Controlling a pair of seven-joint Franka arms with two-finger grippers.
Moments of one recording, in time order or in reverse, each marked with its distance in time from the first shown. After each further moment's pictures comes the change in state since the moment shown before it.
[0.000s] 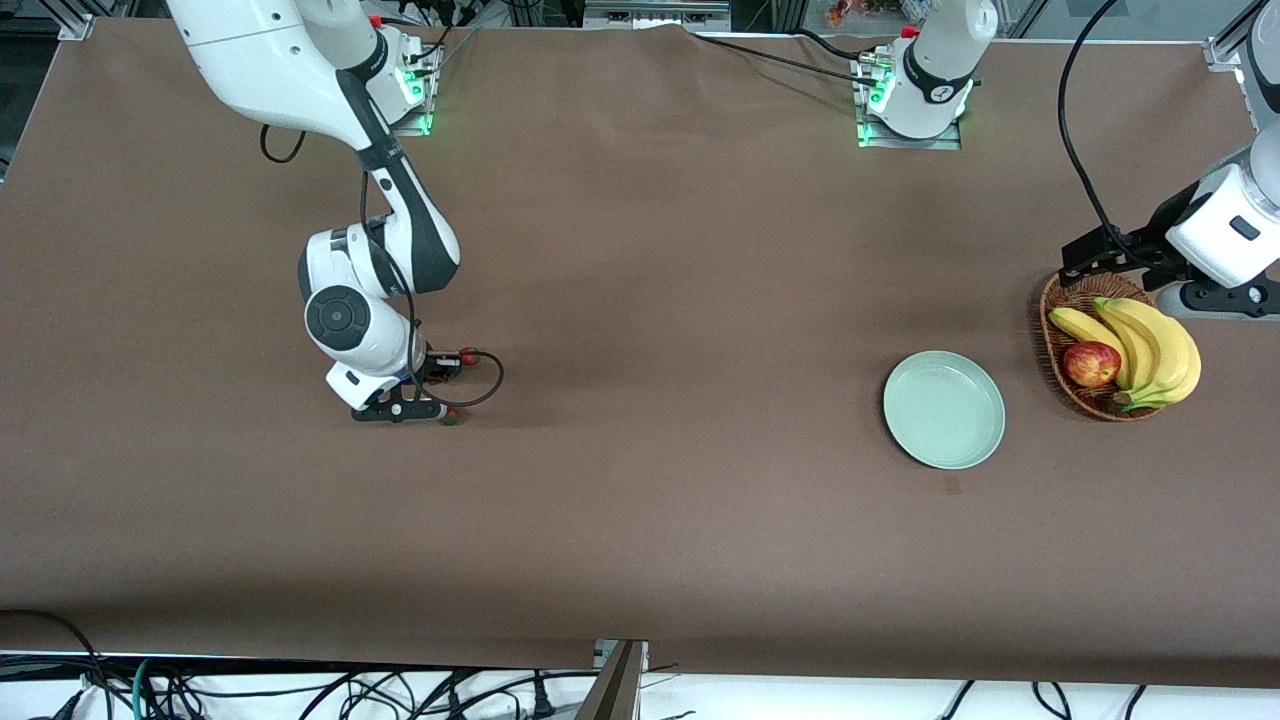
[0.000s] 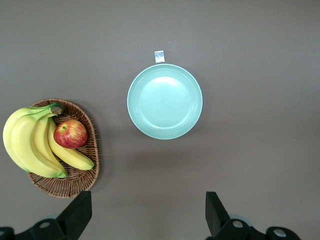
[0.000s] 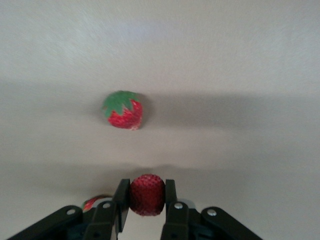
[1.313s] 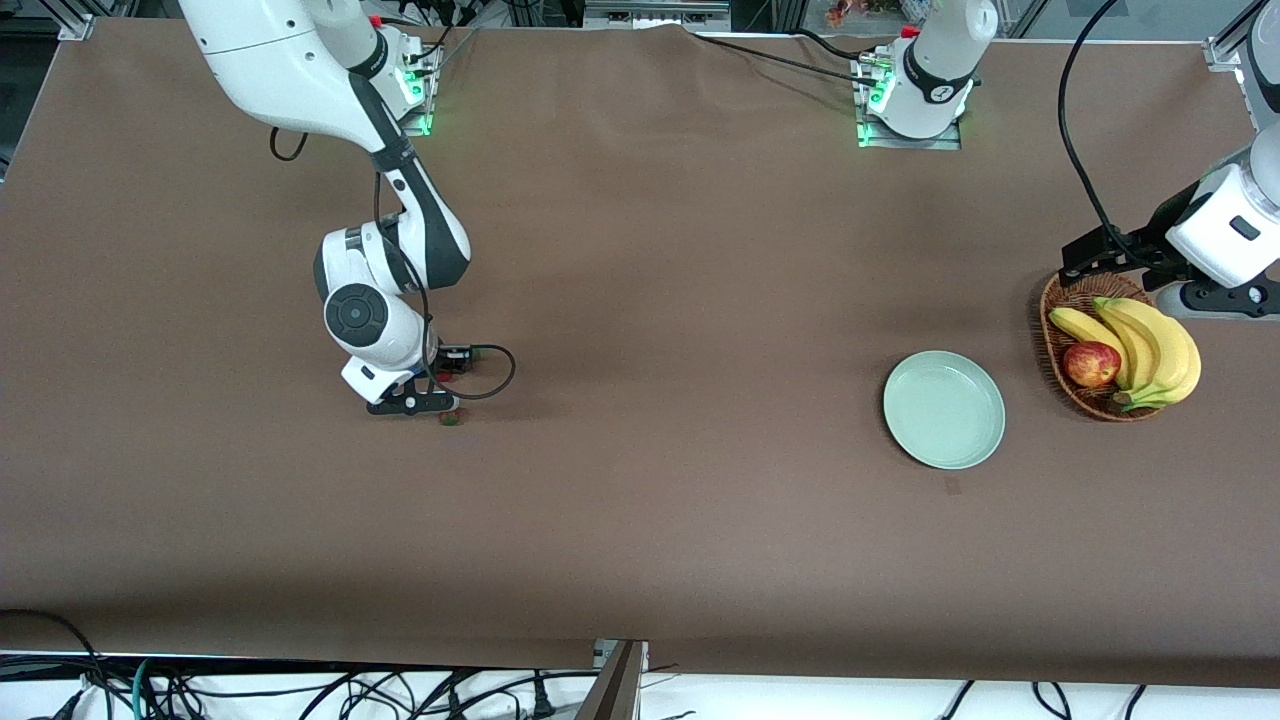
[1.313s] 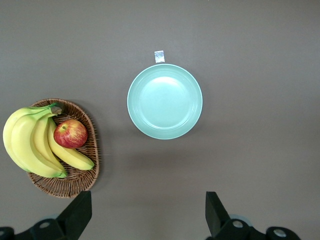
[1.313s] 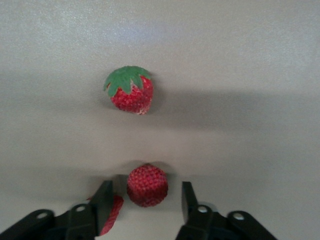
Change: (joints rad) left arm 0.000 0.000 0.000 0.000 0.000 0.000 0.000; right arm 0.019 0.020 0.002 -0.085 0.000 0.099 -0.015
